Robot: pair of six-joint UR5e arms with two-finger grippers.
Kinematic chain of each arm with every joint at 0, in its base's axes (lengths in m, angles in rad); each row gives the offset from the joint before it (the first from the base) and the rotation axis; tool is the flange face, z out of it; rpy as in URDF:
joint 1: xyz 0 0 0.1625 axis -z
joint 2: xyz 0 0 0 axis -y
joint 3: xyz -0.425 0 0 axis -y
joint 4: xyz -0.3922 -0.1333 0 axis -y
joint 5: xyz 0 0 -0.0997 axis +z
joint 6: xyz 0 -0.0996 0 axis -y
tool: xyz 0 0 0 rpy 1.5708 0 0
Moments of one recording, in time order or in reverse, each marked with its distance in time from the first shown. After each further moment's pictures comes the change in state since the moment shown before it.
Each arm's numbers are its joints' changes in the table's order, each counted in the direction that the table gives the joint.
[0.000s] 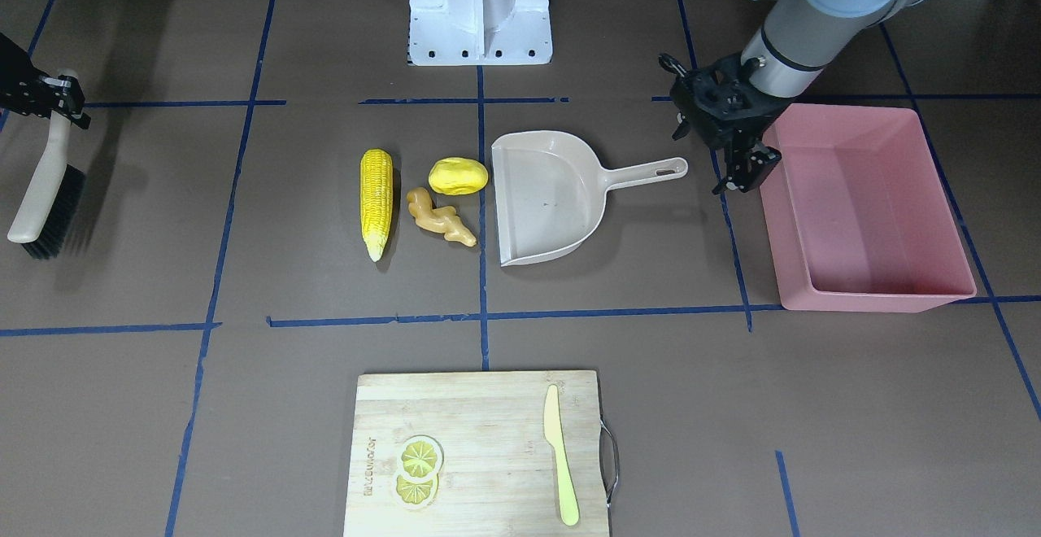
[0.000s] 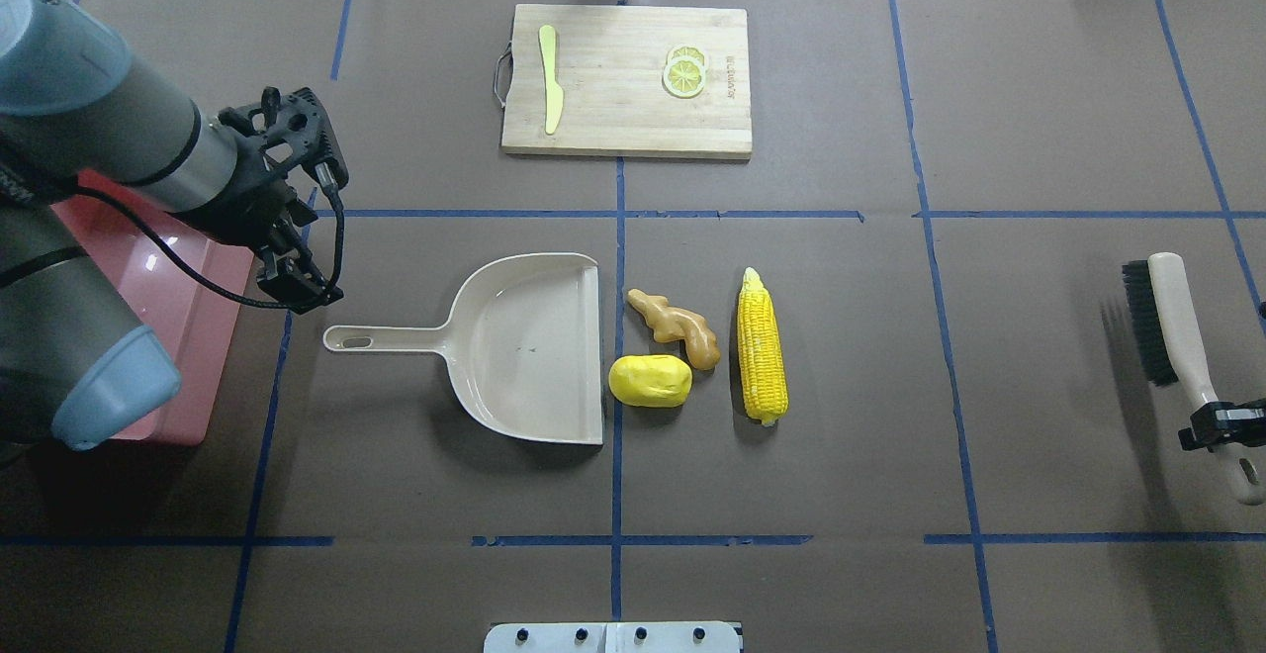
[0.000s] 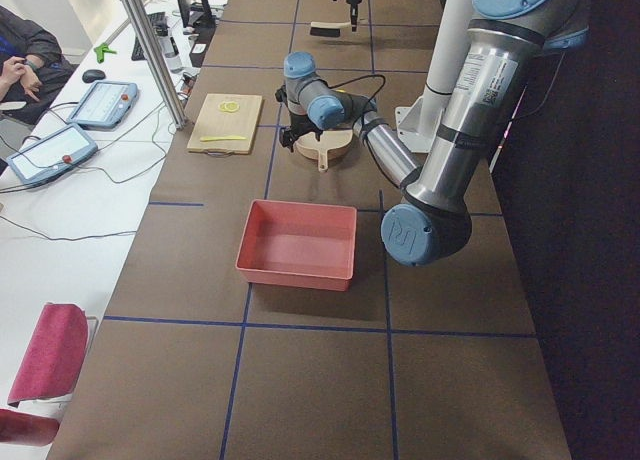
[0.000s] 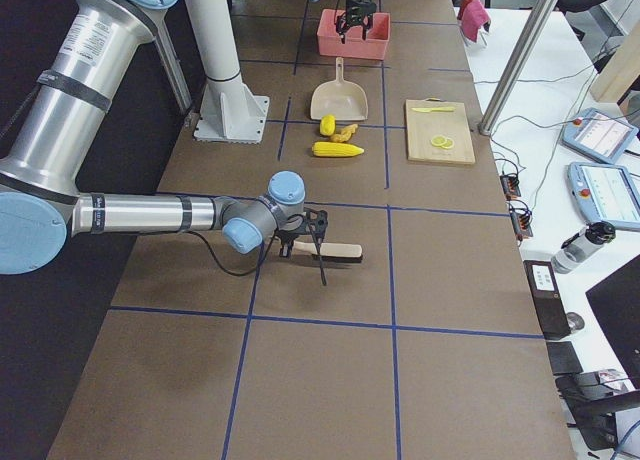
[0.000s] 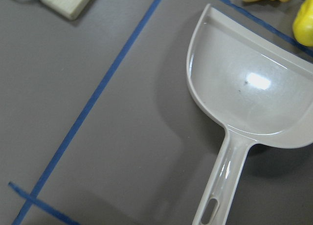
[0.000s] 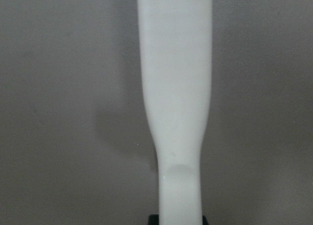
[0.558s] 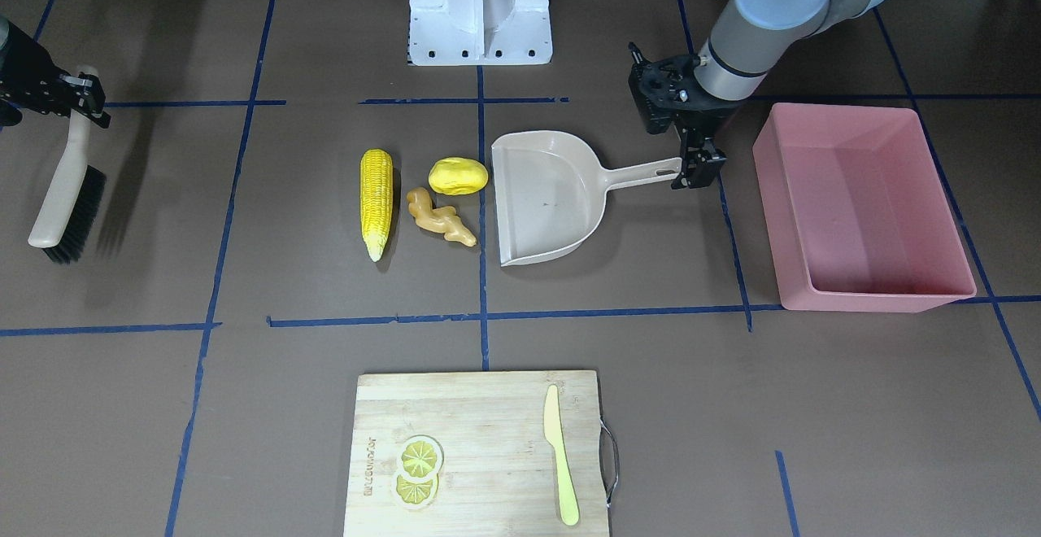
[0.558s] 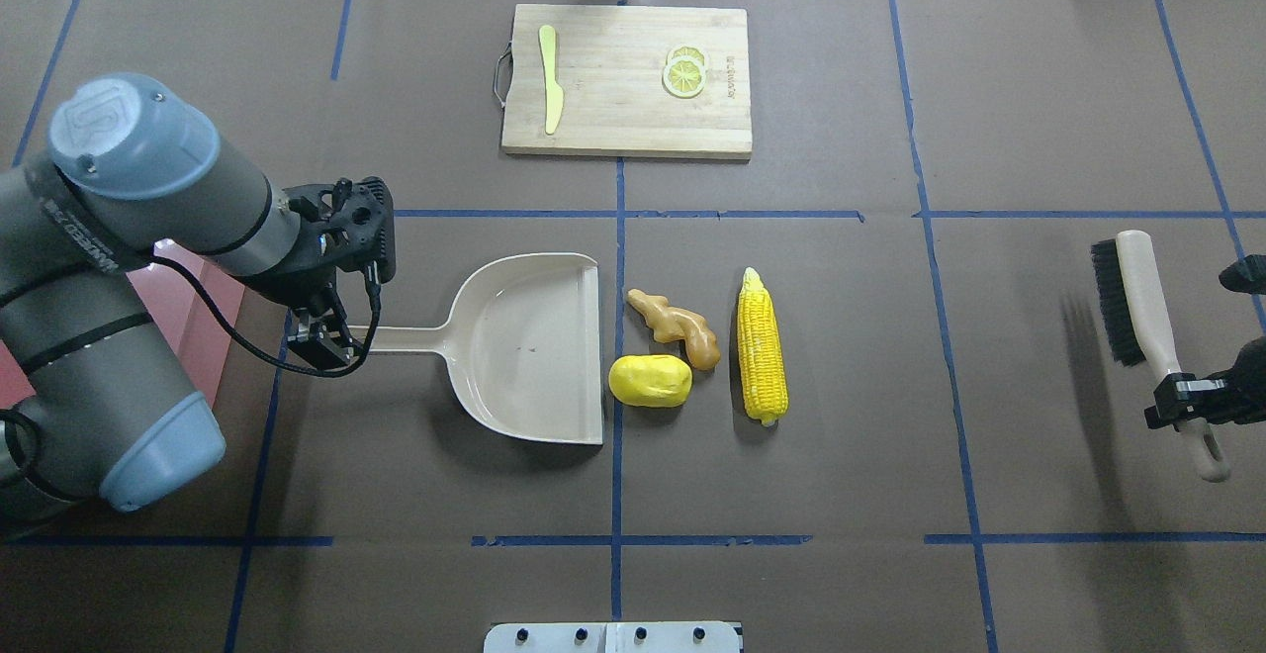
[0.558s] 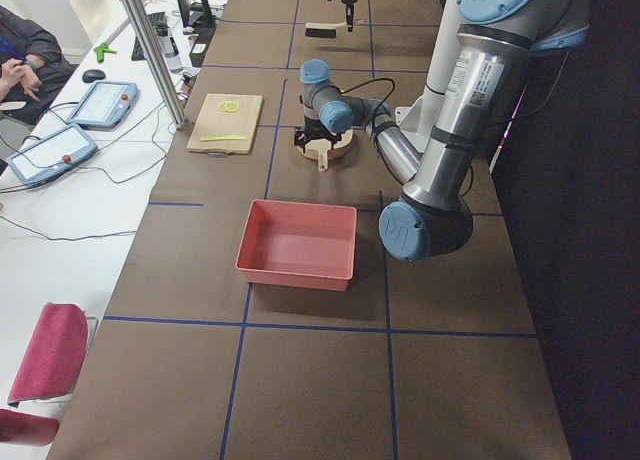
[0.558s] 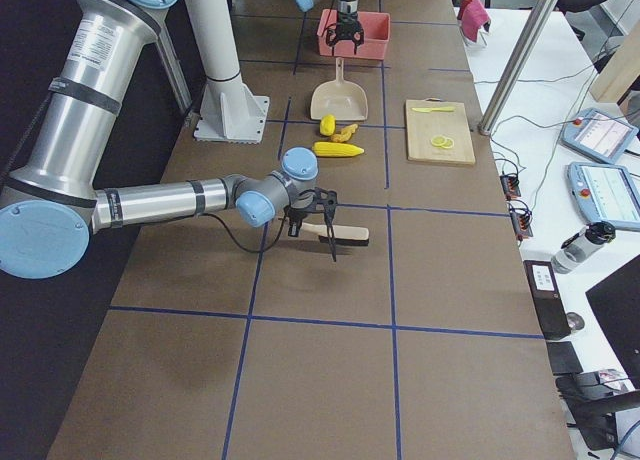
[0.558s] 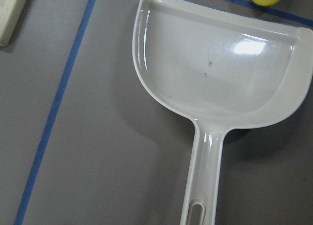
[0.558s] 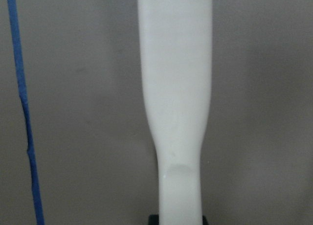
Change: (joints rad) left arm -0.120 -0.009 0.019 -0.002 -0.089 0.163; right arm -0.005 0.082 0.093 -0.203 -0.017 0.000
